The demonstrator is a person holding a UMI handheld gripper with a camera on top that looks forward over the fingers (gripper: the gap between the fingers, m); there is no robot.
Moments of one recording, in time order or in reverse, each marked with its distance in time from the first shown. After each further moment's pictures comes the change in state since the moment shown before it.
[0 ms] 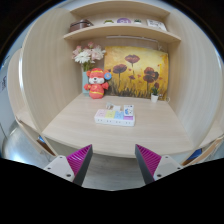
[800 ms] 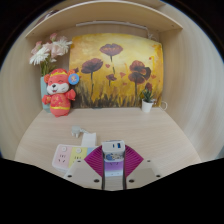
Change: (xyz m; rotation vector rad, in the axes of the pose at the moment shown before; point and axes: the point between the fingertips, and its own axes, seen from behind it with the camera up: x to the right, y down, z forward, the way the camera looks) arm 0.082 -0.089 0.218 0.028 0.235 0.106
